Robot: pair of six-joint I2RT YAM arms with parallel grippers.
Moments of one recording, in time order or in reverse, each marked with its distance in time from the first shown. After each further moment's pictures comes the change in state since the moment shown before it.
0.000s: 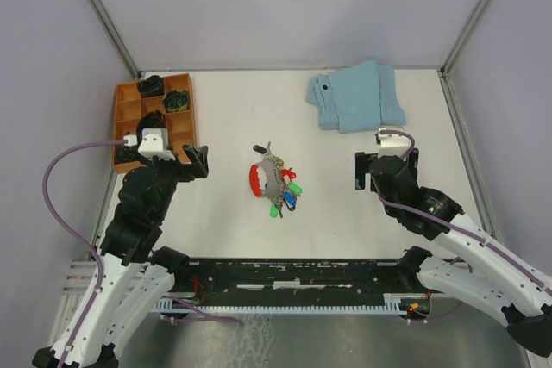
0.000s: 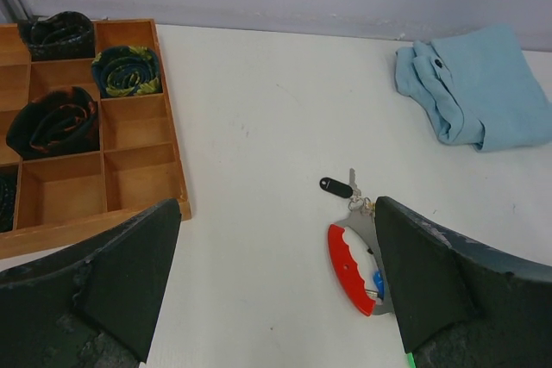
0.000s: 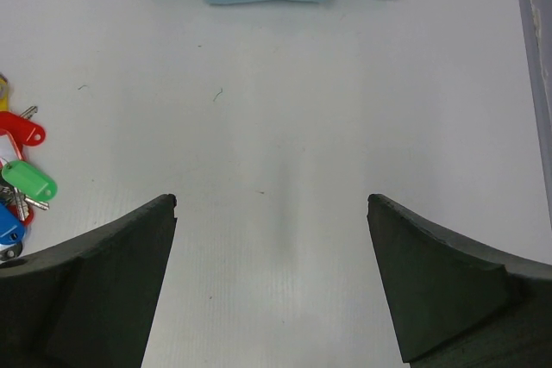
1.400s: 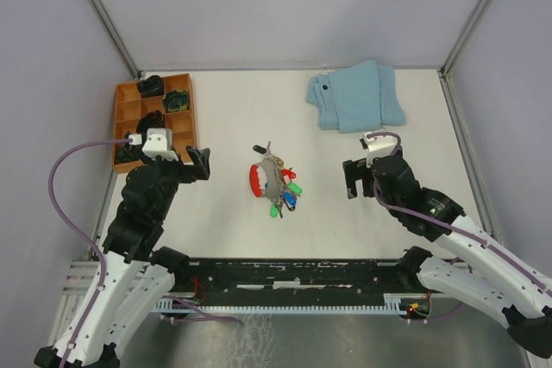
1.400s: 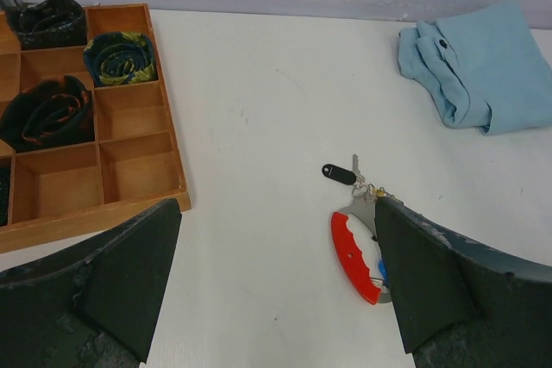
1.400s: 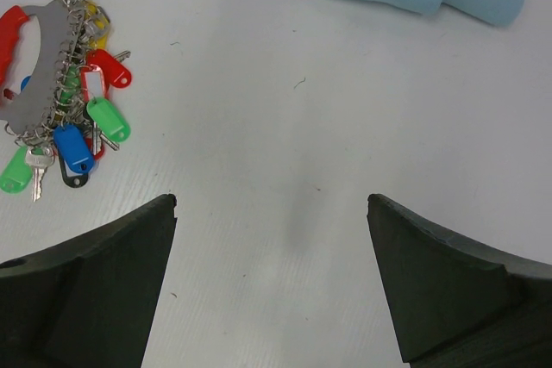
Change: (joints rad) left arm 0.015 0.003 -0.019 -0.007 0.035 0.012; right arm 0.000 -0.014 -0.006 0.047 -0.267 -0.129
